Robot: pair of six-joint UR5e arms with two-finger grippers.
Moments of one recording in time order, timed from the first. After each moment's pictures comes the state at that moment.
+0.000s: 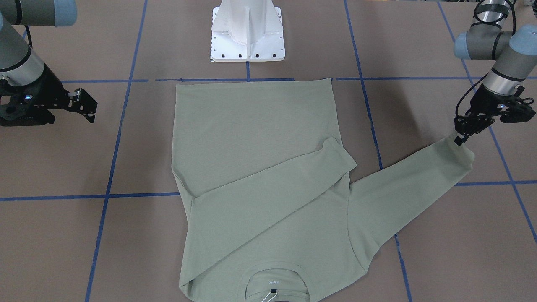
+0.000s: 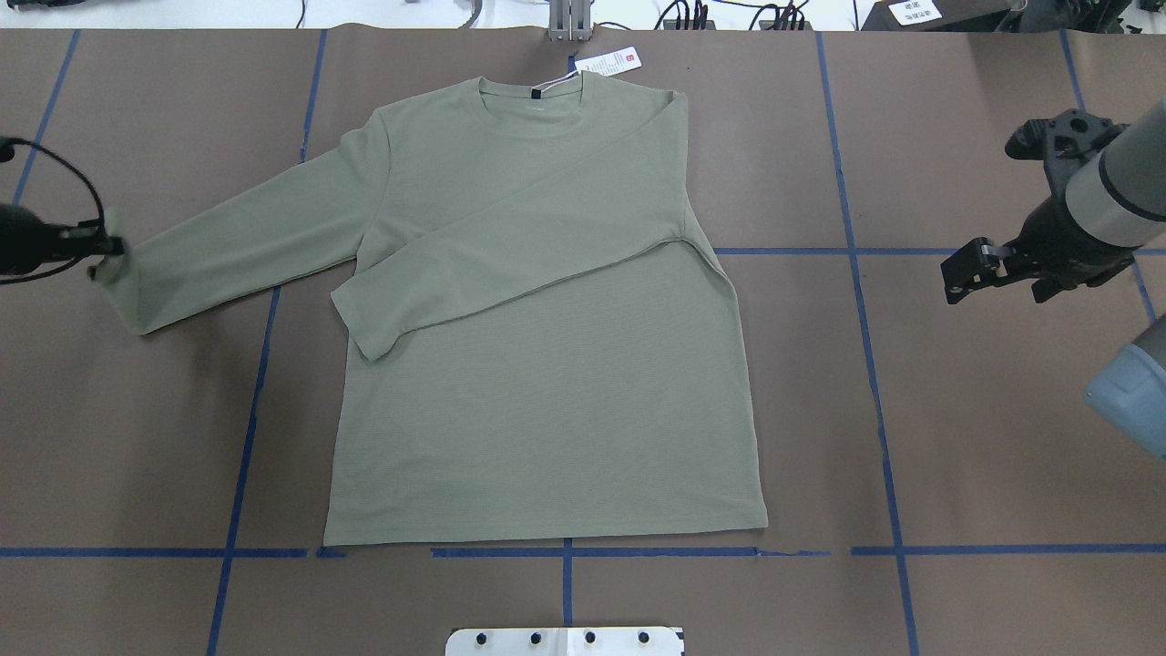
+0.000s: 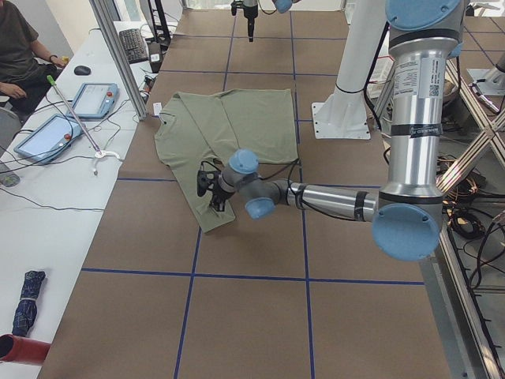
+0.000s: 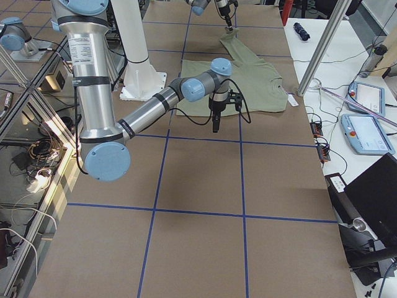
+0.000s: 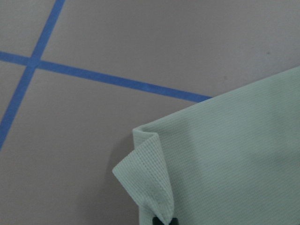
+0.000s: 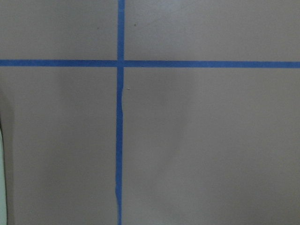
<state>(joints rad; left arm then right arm) -1.00 -1.66 -1.65 -2.33 -1.93 -1.14 0.98 -1.50 2.09 -1.71 2.15 0.75</state>
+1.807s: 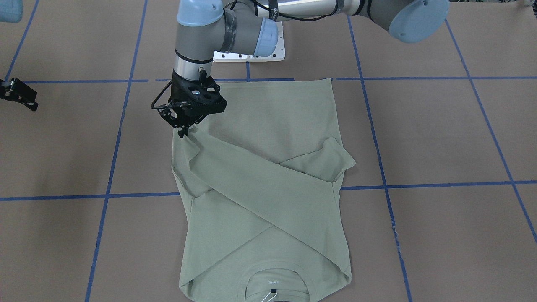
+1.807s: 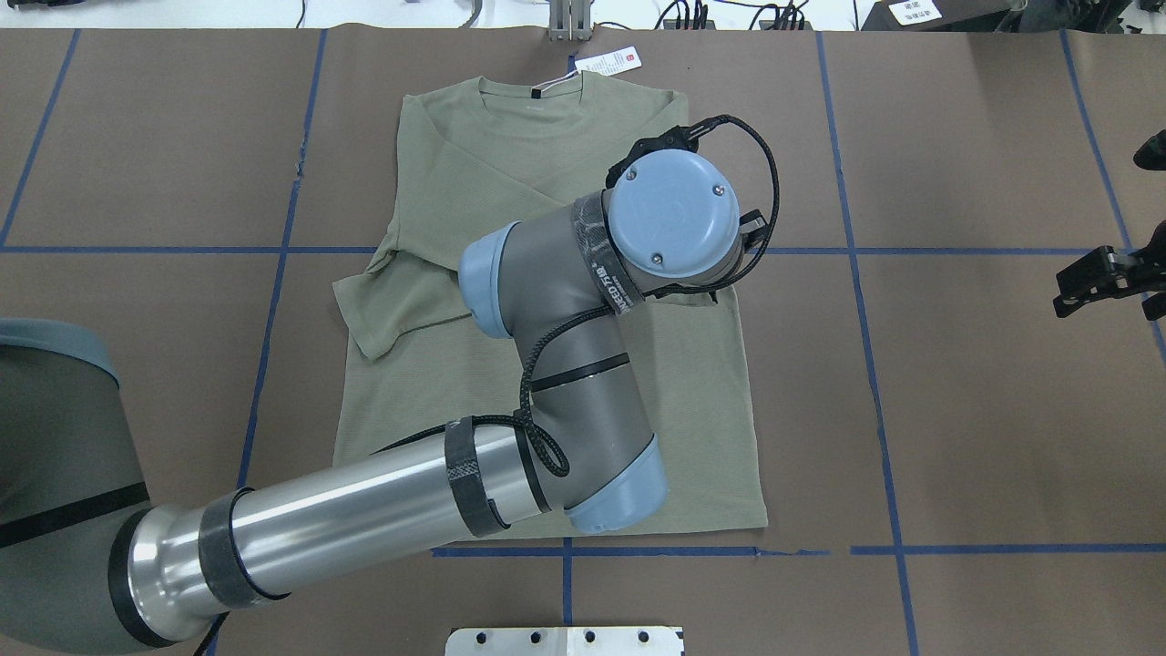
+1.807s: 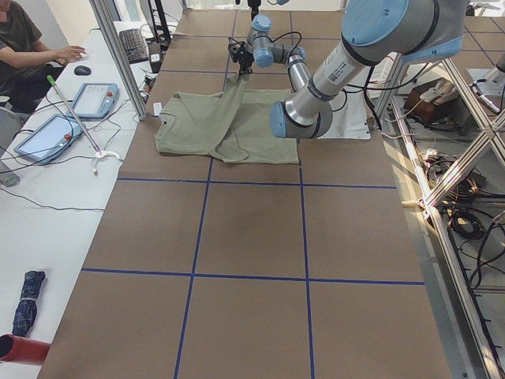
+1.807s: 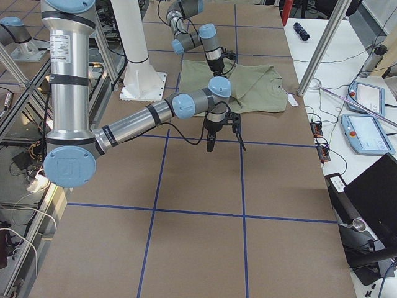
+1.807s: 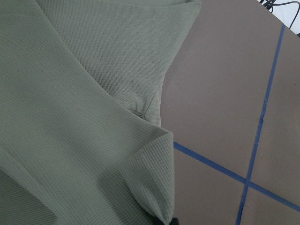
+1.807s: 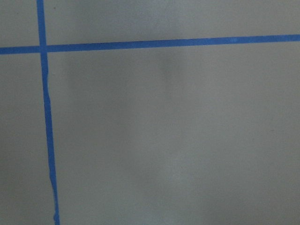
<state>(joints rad) -0.43 -2.70 -1.27 -1.89 -1.61 -1.79 1.13 -1.60 2.05 -1.71 2.26 0.60</state>
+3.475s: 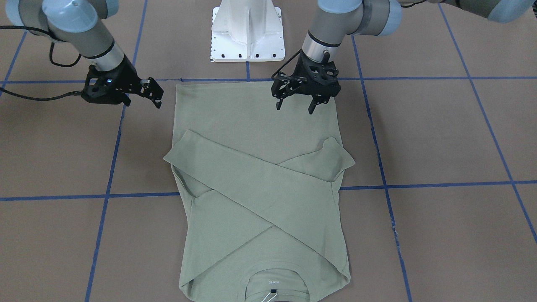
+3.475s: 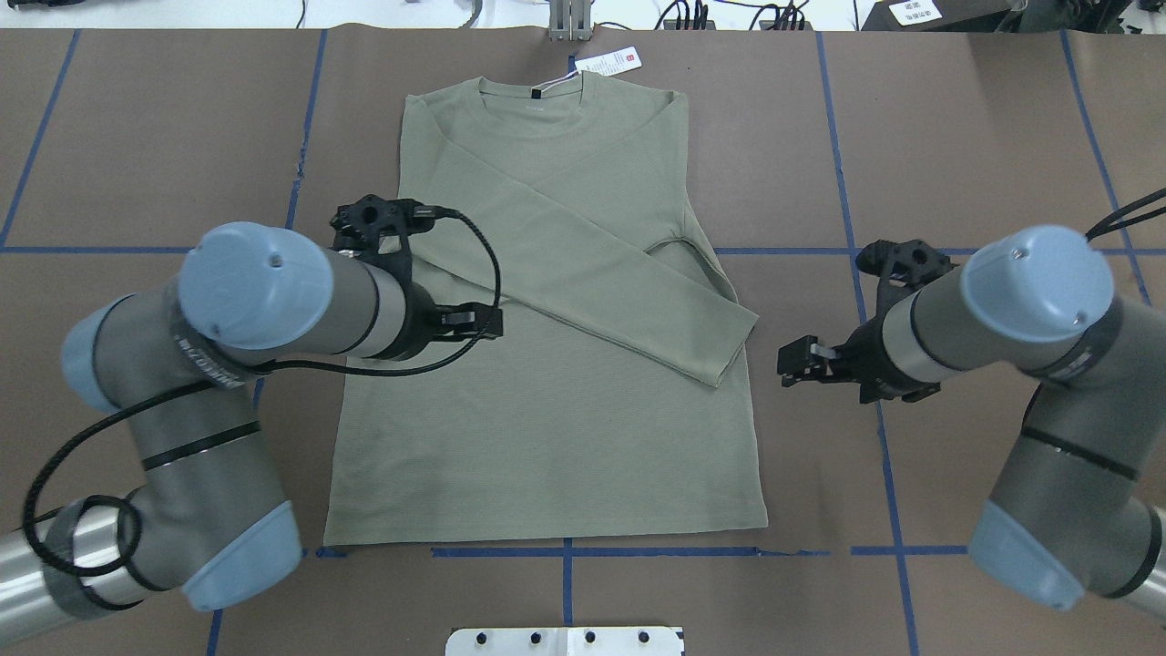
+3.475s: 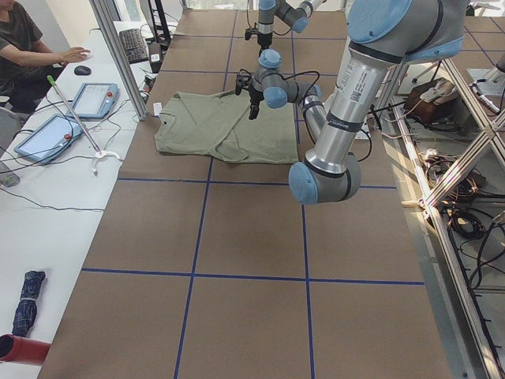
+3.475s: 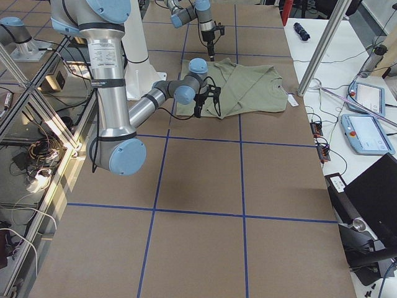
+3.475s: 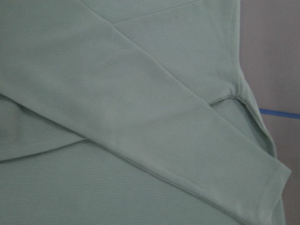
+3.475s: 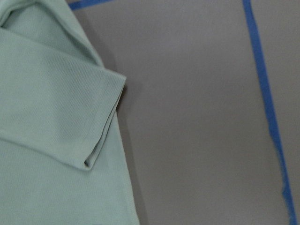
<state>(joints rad) -0.52 -1.99 -1.97 -1.78 -1.76 -1.27 0.54 -1.44 2.05 -1.35 1.94 1.41</state>
